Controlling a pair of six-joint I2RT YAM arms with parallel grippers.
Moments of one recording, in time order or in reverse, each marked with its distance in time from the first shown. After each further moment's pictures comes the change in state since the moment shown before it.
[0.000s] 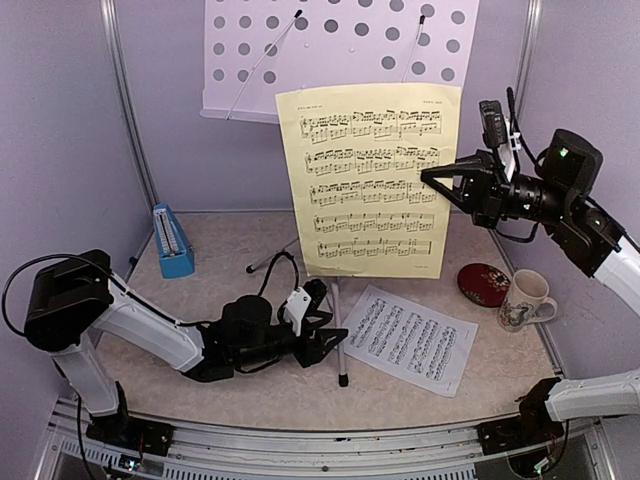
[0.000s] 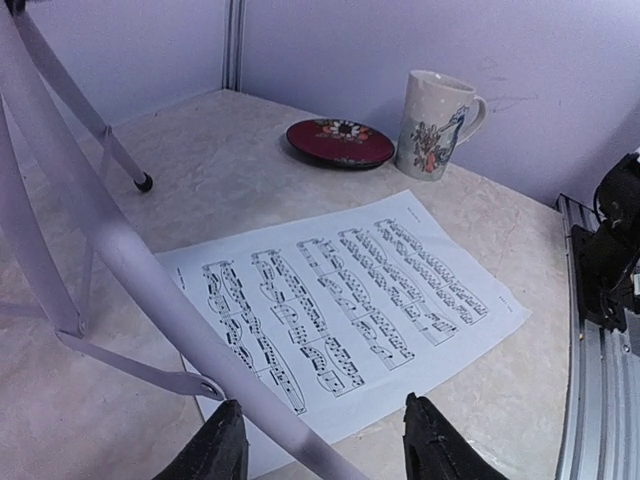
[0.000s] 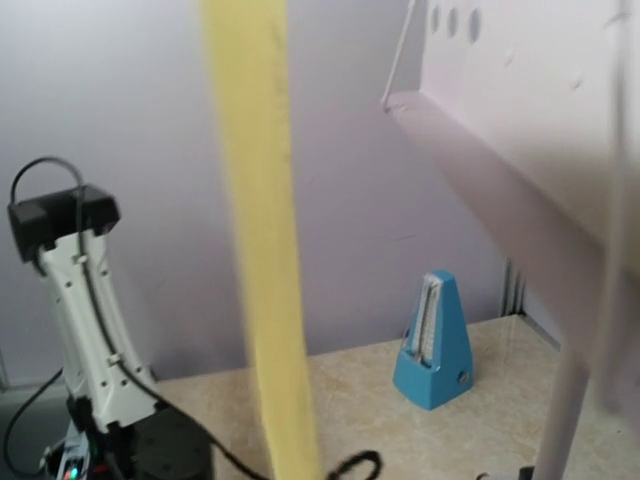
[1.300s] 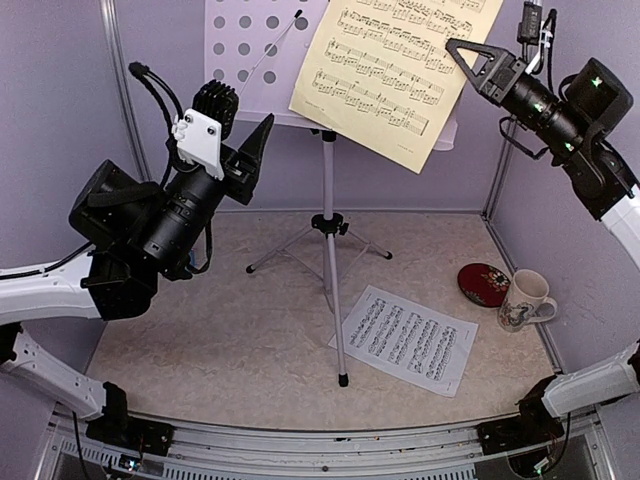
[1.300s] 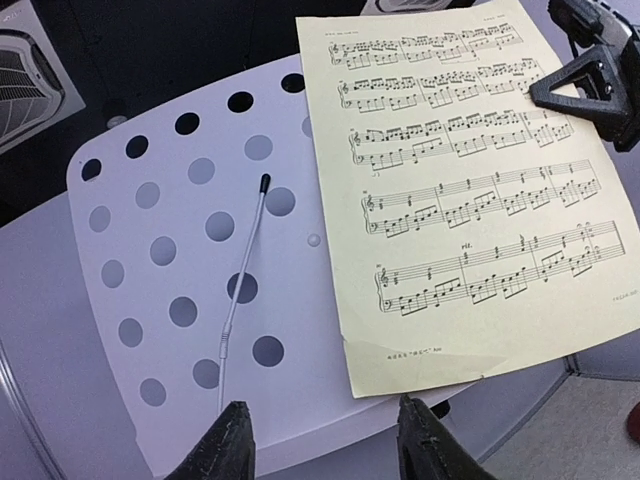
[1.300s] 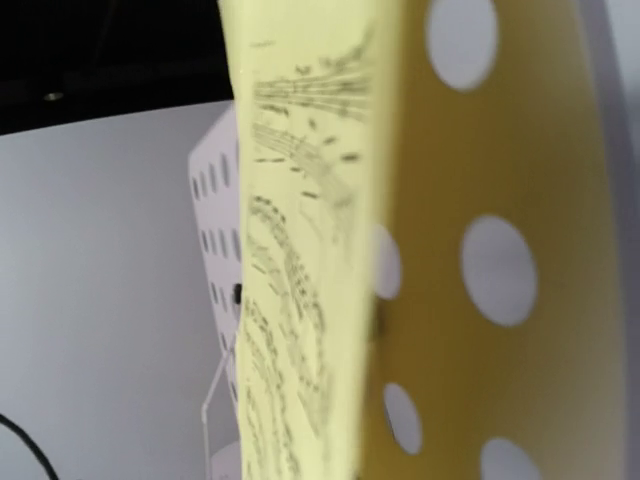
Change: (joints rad) left arm -0.103 -0.484 0.502 -0.147 -0.552 1.007; right arm -0.005 0.203 0.447 0.099 0.447 0.325
